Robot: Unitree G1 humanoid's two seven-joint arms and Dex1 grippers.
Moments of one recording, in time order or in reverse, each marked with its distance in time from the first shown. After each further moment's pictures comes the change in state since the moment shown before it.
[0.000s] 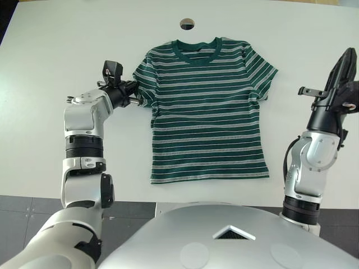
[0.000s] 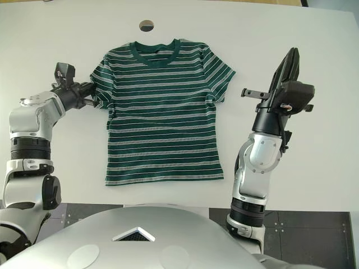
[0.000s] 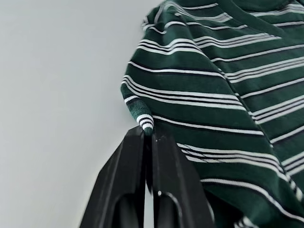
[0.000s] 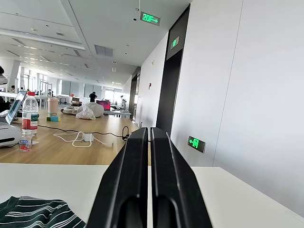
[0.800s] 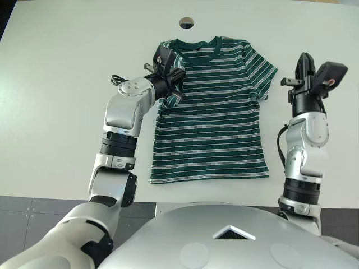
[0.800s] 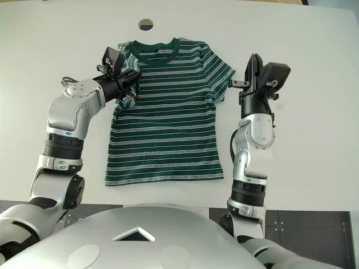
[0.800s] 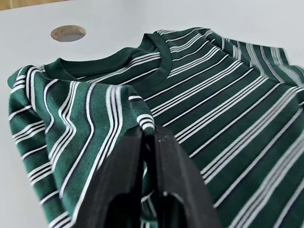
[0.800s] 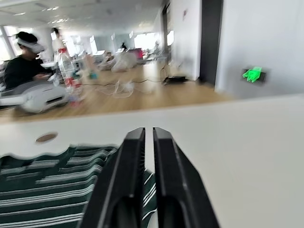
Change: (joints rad) left arm -0.053 -0.208 -0.210 -0.181 0.034 -0.004 0.068; right arm -0.255 -0.064 -0.036 0.211 0.311 0.453 0.179
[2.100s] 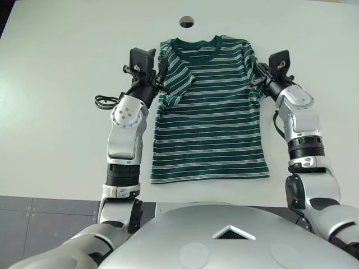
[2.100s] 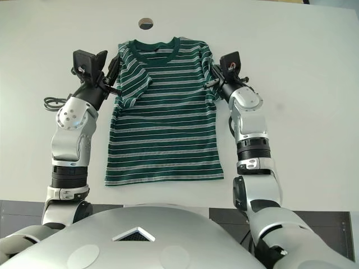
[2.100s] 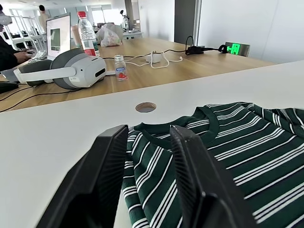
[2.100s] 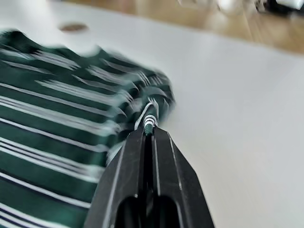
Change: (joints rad) left arm 0.293 -0.080 0.095 -0.291 0.106 -0.396 0.216; right arm -0.319 -0.120 0.215 0.534 -0.177 -0.035 0.266
